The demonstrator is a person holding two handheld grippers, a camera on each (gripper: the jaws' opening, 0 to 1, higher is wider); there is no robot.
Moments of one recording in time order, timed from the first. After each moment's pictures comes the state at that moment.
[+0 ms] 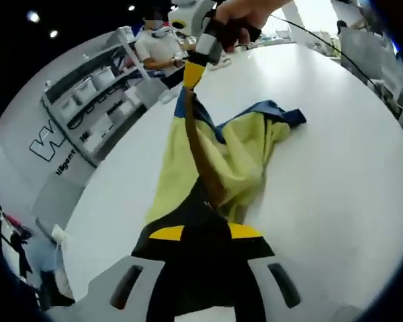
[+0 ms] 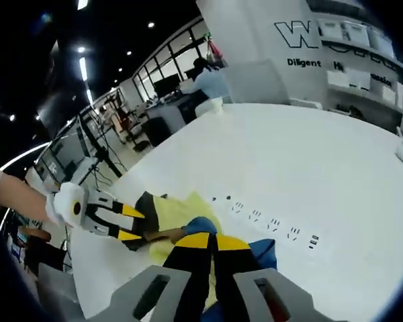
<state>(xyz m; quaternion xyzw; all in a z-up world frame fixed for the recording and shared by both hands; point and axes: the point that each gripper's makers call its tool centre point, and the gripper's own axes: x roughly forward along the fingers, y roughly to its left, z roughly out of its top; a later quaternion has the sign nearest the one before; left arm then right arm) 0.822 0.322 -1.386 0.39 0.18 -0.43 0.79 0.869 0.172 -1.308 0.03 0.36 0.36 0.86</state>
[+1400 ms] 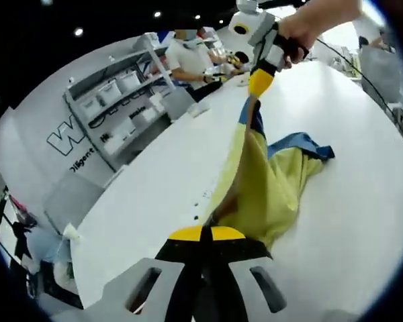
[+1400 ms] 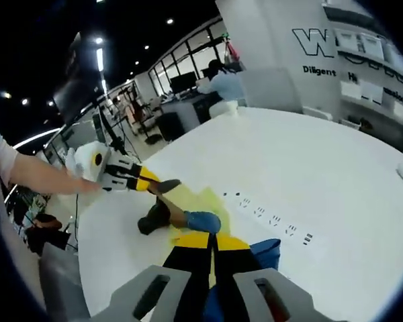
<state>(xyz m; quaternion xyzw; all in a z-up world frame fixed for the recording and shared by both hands) 0.861 0.330 -1.307 0.31 0.16 -0.41 0.84 0.836 0.156 -1.284 -0.02 0.35 0.41 0.84</state>
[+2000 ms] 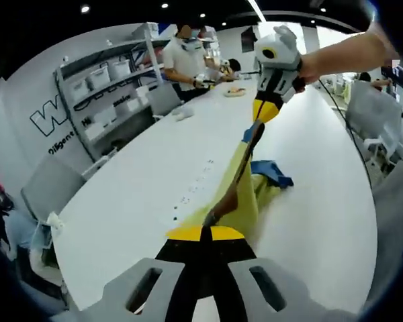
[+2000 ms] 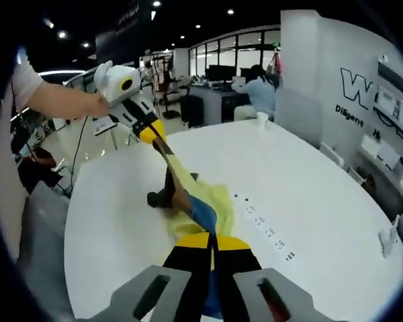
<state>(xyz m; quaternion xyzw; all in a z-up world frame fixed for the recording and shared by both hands) 0.805 0.335 -1.245 0.25 0.23 -0.47 0.81 0.786 0.159 -1.241 -0.18 0.28 0.46 0.82</state>
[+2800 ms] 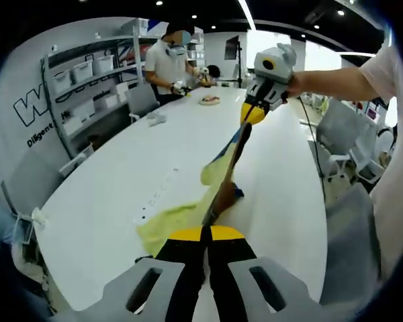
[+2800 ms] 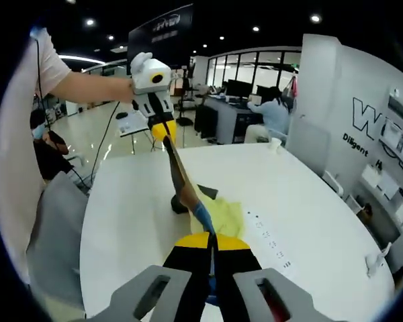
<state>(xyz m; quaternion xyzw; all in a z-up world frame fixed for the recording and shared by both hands) 0.721 0.339 -1.175 0.20 0.27 -0.54 0.77 0.711 0.158 -1.172 -0.20 0.23 0.50 0.81</state>
